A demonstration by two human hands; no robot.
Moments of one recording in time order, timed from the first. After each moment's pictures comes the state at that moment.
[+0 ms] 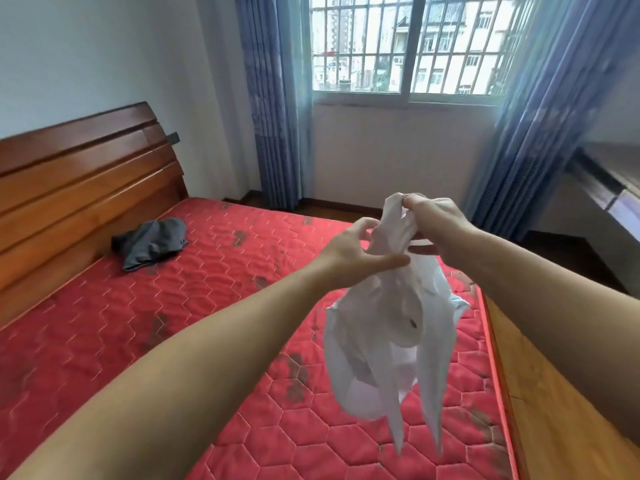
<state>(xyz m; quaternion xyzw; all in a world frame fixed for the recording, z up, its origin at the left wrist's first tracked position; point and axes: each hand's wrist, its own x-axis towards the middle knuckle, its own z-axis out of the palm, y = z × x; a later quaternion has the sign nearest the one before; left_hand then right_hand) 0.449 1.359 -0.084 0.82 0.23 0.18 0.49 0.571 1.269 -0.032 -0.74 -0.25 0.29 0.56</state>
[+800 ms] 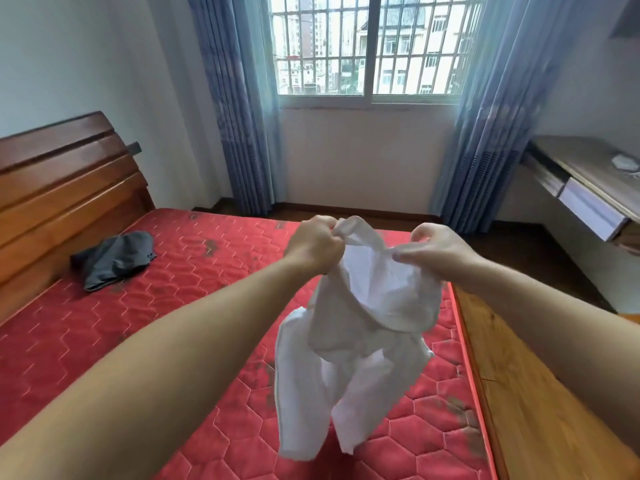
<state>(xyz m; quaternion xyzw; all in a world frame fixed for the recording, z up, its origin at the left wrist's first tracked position) 0.488 1.357 -0.075 0.85 0.33 0.21 0.35 0.627 1.200 -0.071 -0.85 -0.32 0.15 0.38</state>
